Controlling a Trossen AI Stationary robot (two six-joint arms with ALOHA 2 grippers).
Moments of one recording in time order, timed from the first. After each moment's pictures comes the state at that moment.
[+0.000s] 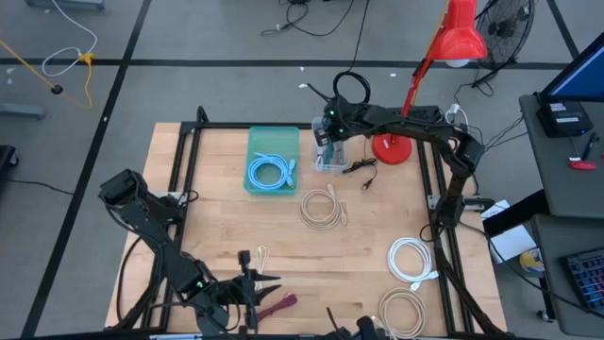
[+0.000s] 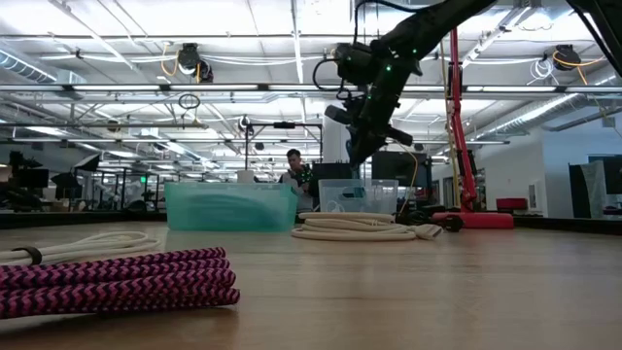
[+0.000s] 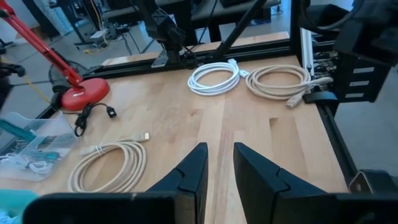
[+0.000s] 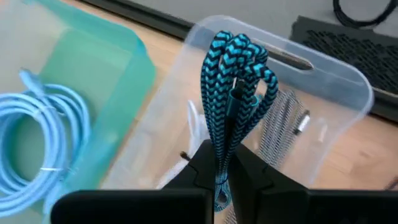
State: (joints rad) left arm -0.86 1.68 1.16 -0.09 -0.97 -0.35; right arm -0.56 1.82 1.45 -0.61 0.10 0.57
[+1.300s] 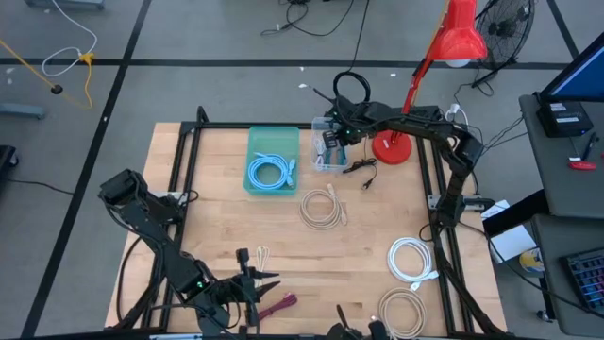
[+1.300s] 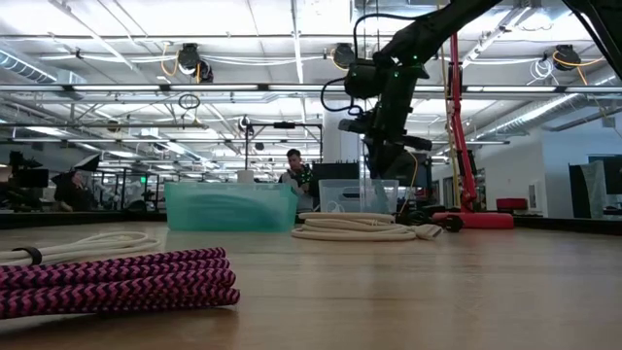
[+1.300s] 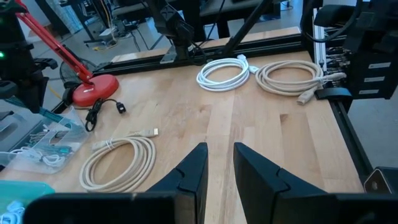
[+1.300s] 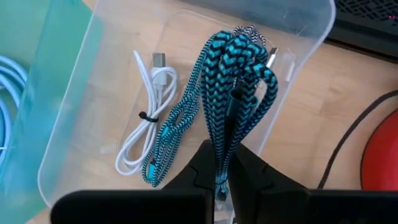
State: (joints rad) left arm -0.86 1.68 1.16 -0.13 -1.00 -0.38; right arm -0.60 1.83 1.45 -0.80 0.05 0.65
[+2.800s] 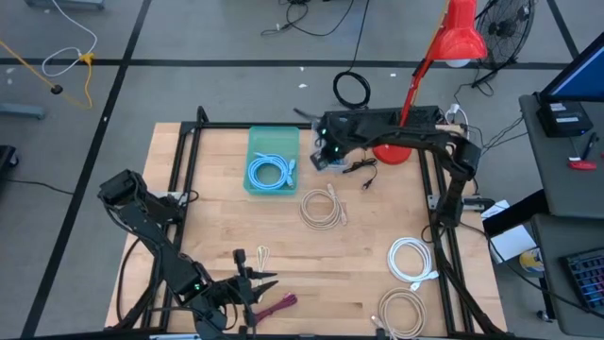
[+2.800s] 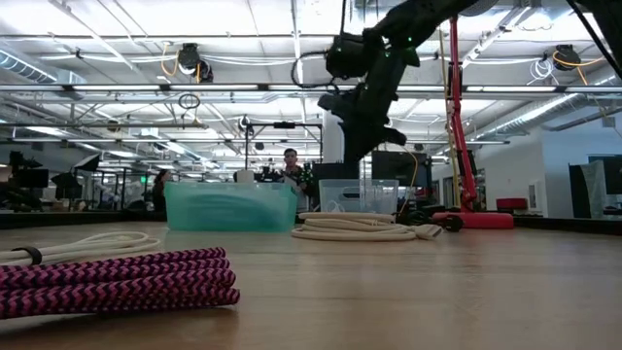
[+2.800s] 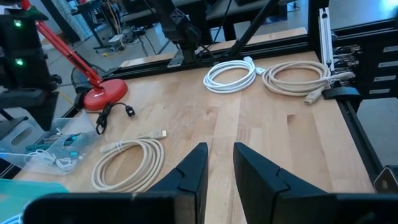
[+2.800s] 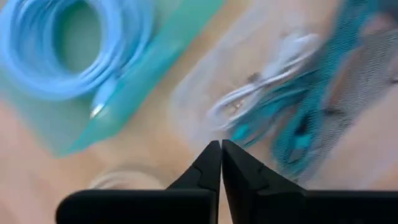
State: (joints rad) left arm -0.88 1.68 1.16 -0.15 -1.05 -0.37; right arm -0.42 1.82 1.45 -0.71 -0.03 0.50
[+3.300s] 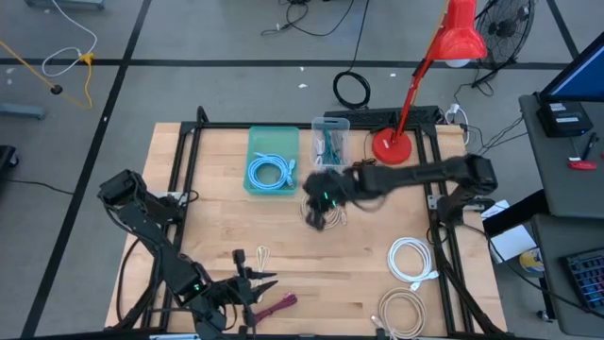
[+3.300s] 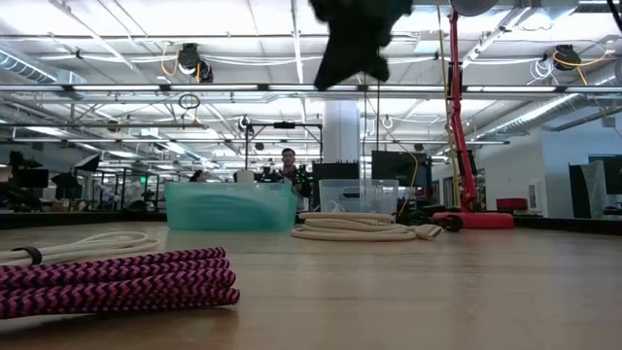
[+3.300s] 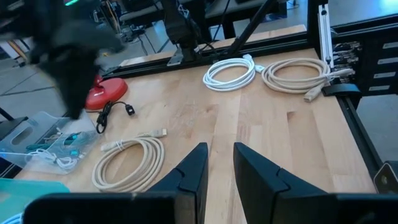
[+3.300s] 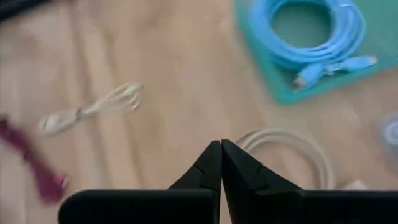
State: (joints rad) left arm -0.89 1.68 1.16 -0.16 -1.05 -0.38; right arm 0.07 1.69 1.45 -0.63 0.09 0.44
